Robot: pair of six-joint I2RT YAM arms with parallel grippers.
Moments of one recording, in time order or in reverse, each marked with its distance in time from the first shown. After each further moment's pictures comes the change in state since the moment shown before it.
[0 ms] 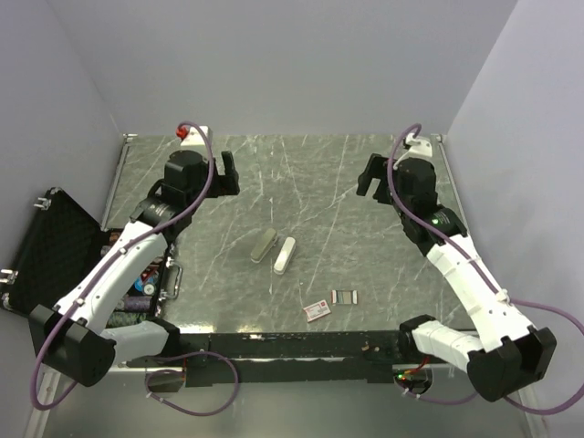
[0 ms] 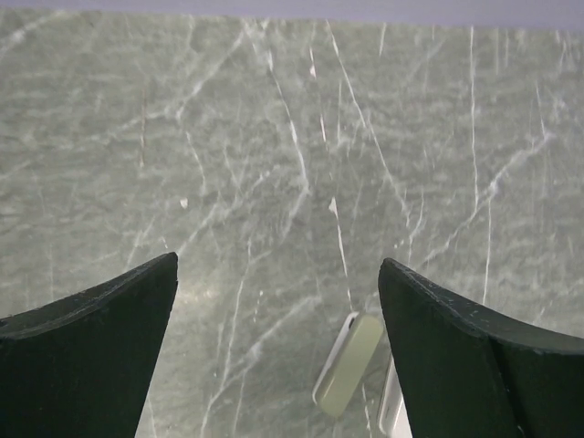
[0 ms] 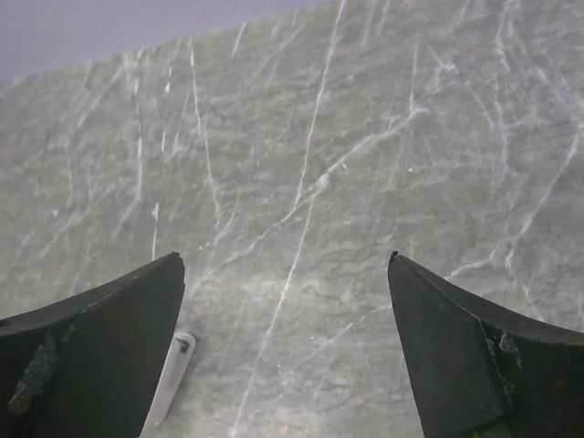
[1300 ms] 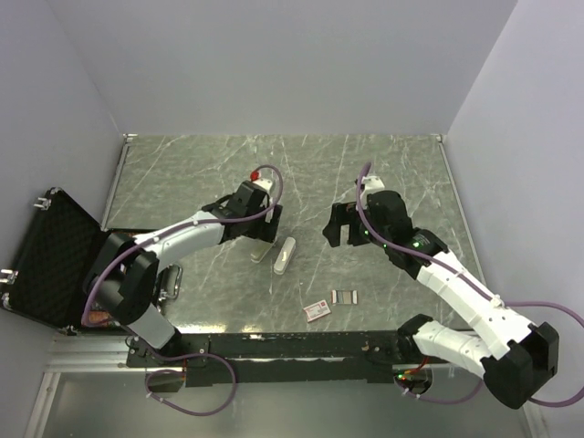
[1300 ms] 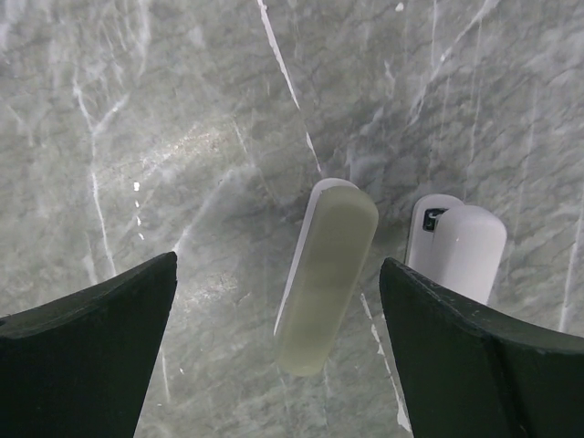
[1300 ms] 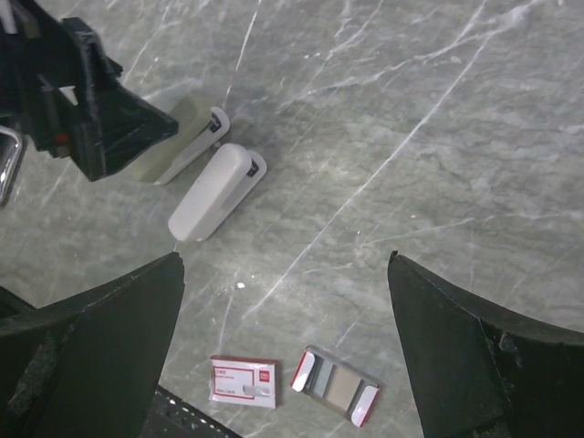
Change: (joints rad) left arm -0.201 0.392 -0.106 0.001 0.086 0.024; right arm 0.219 -0.071 -0.204 -0.050 -0.245 -0.023
